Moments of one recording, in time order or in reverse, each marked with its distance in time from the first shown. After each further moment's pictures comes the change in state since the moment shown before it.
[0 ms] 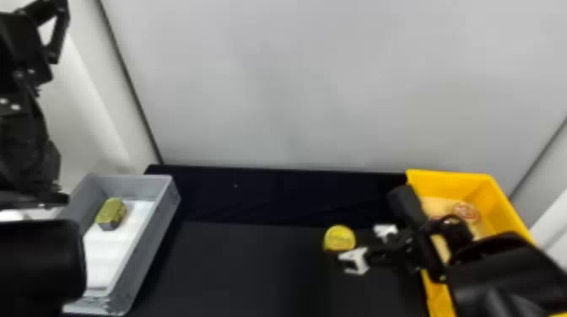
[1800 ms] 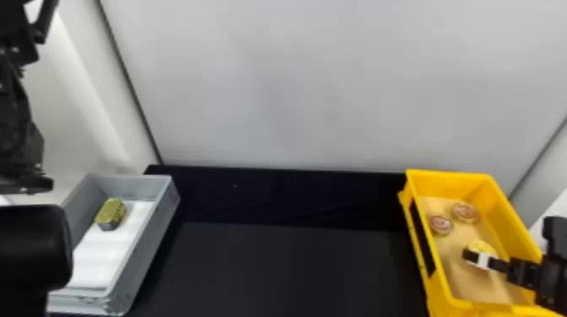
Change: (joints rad) left arm -0.043 0.049 -0.004 -0.023 -0.002 0.049 -0.032; right arm -0.153 -0.253 -0.309 0.656 -0.718 -0.162 -0.711
